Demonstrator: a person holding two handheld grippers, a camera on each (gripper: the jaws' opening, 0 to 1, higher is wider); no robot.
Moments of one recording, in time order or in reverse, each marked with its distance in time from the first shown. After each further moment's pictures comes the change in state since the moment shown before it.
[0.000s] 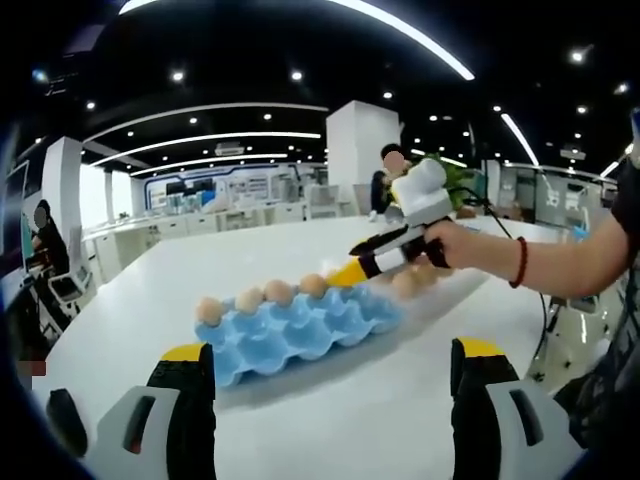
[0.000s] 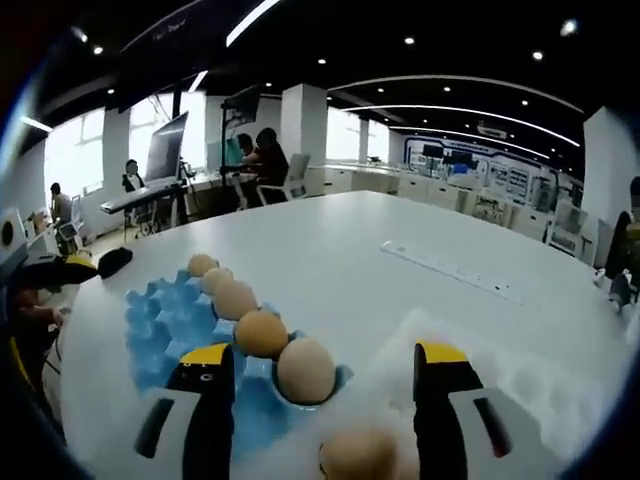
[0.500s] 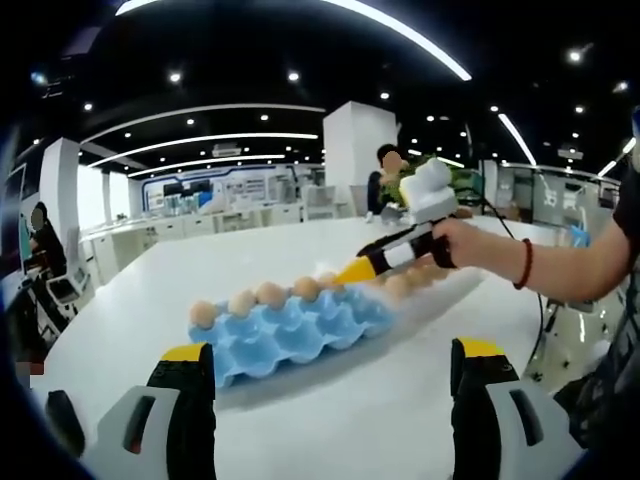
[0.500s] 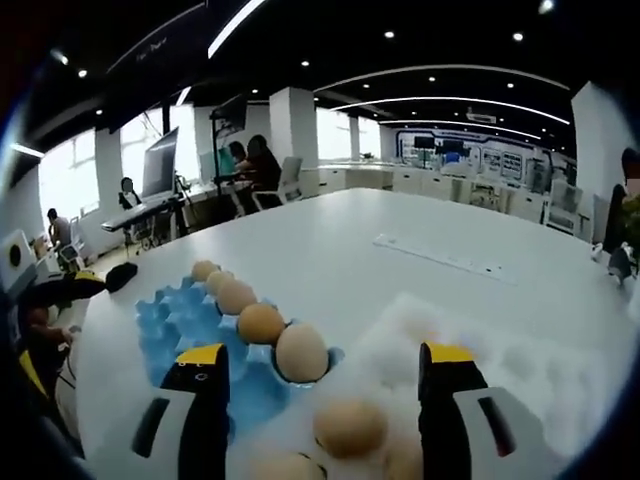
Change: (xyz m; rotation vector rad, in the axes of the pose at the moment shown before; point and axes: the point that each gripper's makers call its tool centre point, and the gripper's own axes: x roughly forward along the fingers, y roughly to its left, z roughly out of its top) left arm 0.000 -0.007 0.002 0.002 -0.003 -0.007; right arm -0.021 -0.004 -0.004 0.051 -0.008 -0.007
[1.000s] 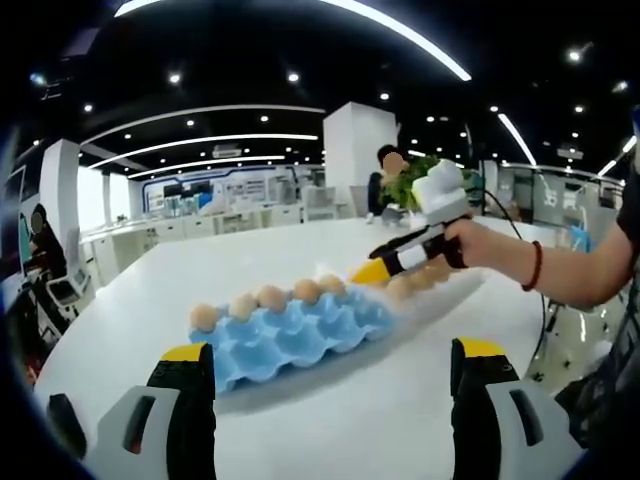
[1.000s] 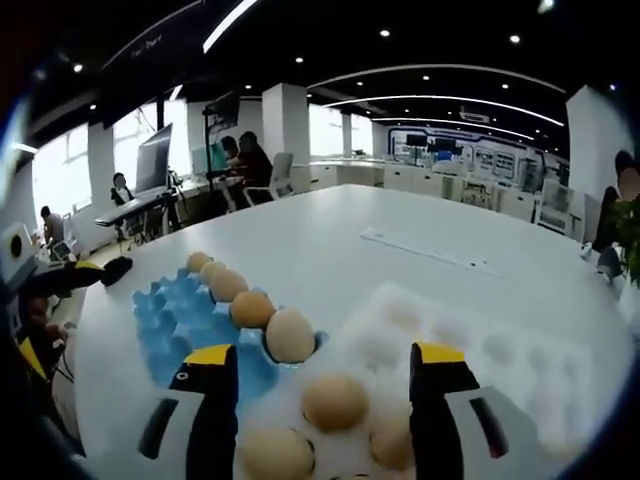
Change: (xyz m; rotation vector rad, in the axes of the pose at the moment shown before) left arm 0.003 0.002 0.003 0.004 -0.003 0.003; right arm -0.014 -0.009 -0.008 0.003 0.028 -0.040
